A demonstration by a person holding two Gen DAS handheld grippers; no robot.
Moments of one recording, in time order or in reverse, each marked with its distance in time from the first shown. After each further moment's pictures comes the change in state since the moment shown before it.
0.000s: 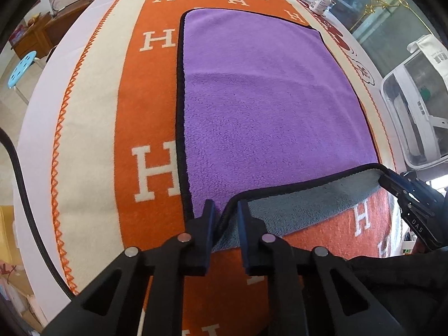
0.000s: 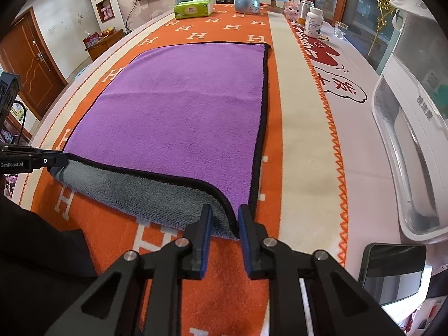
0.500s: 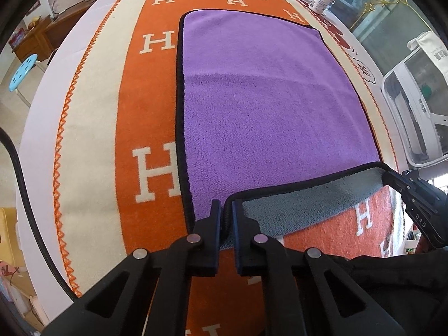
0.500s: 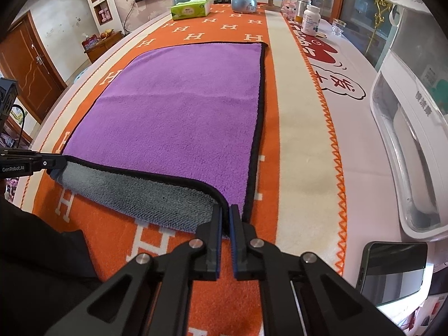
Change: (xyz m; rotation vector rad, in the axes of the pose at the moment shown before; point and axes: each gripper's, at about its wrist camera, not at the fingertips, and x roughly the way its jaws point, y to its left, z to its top) left arm 0.000 -0.002 0.000 0.013 -0.004 0.017; right arm 0.000 -0.004 0.002 0.016 0.004 0.007
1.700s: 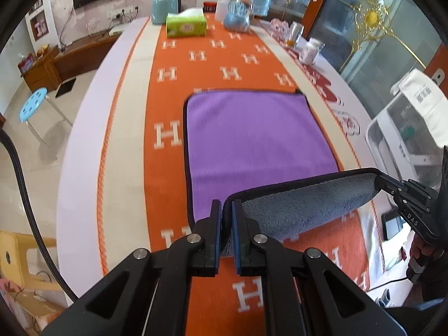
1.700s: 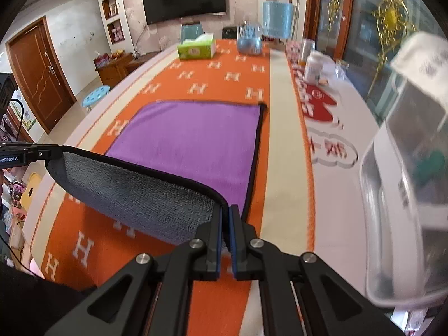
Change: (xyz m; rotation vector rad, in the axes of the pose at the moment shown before) left arm -0.097 -0.008 0.062 0.030 -0.214 0.022; right arm -0.042 -0.016 0.074 -0.050 -0.158 0.023
